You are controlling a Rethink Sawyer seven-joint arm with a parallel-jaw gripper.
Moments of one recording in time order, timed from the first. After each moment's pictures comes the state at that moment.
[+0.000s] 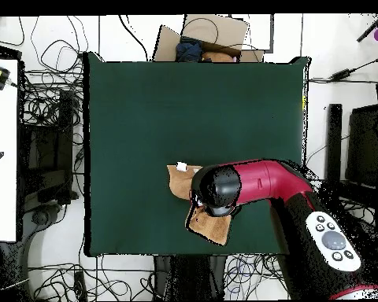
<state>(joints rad) -0.70 -0.80 0.55 1.91 -0.54 0.92 1.56</state>
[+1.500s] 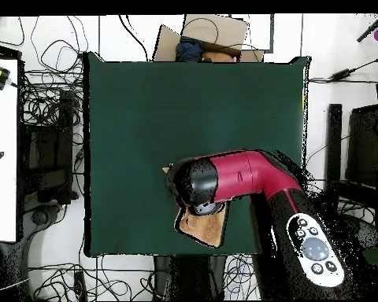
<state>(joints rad) -0.61 -0.92 0.55 1.89 -0.48 1.03 1.56</state>
